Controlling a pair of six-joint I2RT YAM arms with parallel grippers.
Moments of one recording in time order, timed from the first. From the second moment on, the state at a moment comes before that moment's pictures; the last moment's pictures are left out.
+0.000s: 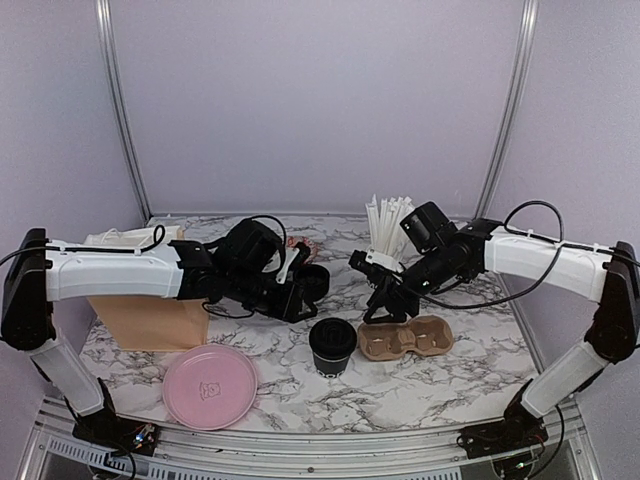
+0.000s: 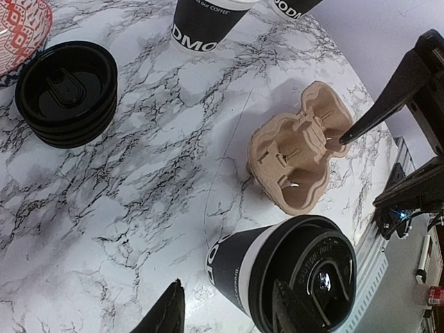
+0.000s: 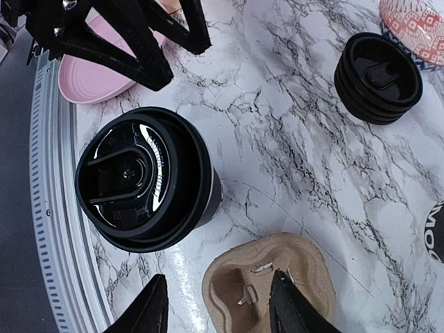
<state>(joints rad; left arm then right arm) -0.94 1.64 1.17 -0.32 0.18 -0.49 0.66 1.50 1.15 -0.72 -0.53 -0.41</state>
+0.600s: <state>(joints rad) -0.95 1.64 1.12 -0.31 0.23 -0.53 0.65 1.55 1.13 -0.64 -0.65 -0.34</state>
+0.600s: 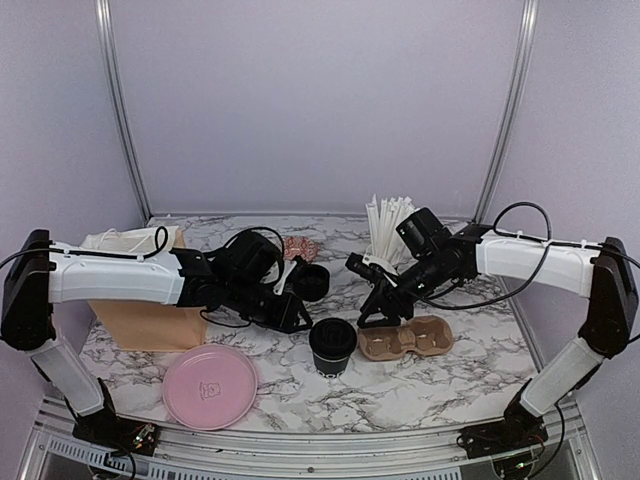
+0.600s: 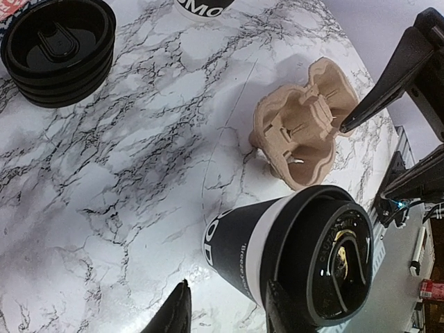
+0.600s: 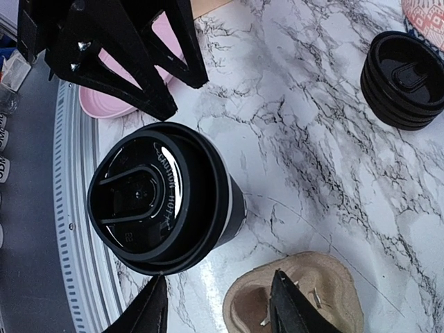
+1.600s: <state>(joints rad) -0.95 1.62 1.11 -0.33 0.17 -0.57 0.65 1.62 1.13 -0.65 -0.72 -0.34</state>
